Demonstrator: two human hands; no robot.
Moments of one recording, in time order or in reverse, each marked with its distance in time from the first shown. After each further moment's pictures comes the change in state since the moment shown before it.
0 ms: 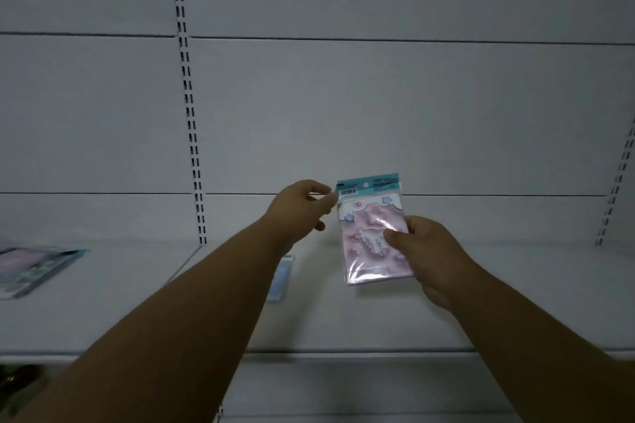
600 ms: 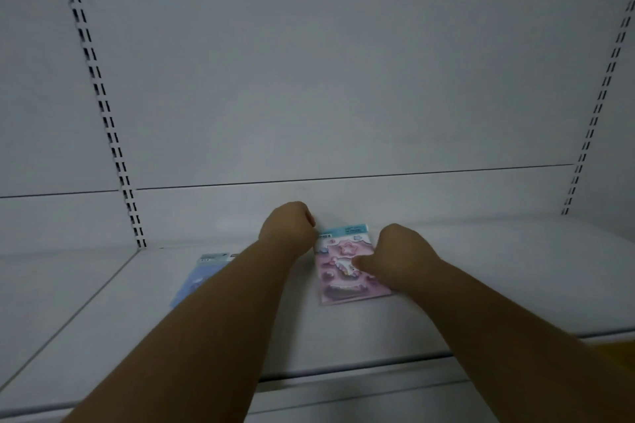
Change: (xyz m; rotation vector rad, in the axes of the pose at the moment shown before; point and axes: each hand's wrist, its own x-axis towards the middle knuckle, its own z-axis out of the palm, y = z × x) left_hand 0.060 -0.052 0.097 0.549 -0.031 -0.039; right_hand 0.044 0.044 -0.017 -0.950 0.060 0.170
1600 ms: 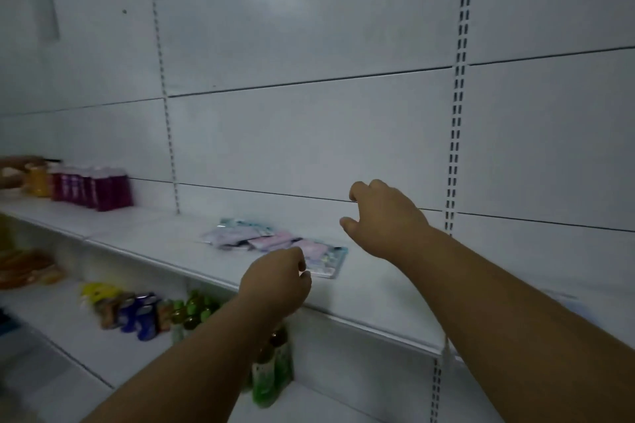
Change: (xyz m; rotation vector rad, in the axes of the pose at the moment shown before) left_hand -0.235 -0.382 -0.317 0.409 0.392 -0.230; right_hand -0.169 -0.456 0.114 0.029 0.228 -0.949
